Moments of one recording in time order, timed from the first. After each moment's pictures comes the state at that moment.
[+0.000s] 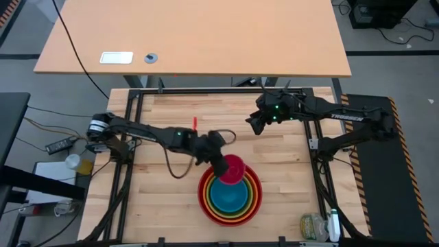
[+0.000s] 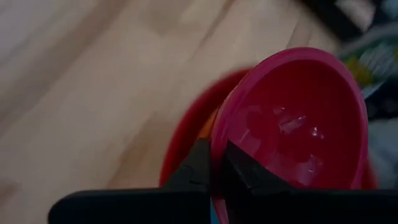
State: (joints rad) left arm -0.14 1.69 1.41 -0.55 -0.09 -0.75; right arm -0.24 1.23 1.11 -0.61 0.04 0.52
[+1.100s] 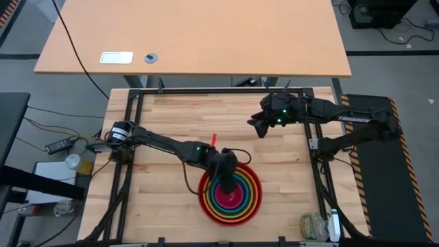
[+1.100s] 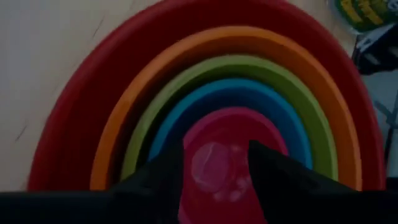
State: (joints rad) left arm -0.22 1.93 1.59 -0.61 0.02 -0.76; right arm -0.16 1.16 1.11 -0.60 0.09 0.56
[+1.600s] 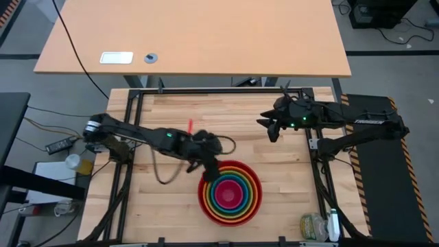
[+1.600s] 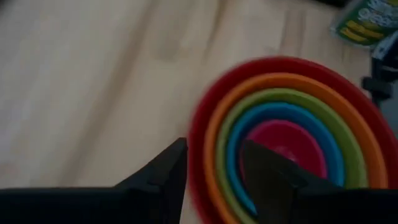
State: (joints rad) left arm -0.22 1.65 1.57 -0.78 -0.26 -0.47; right arm -0.03 1.02 1.11 -0.65 0.30 0.47
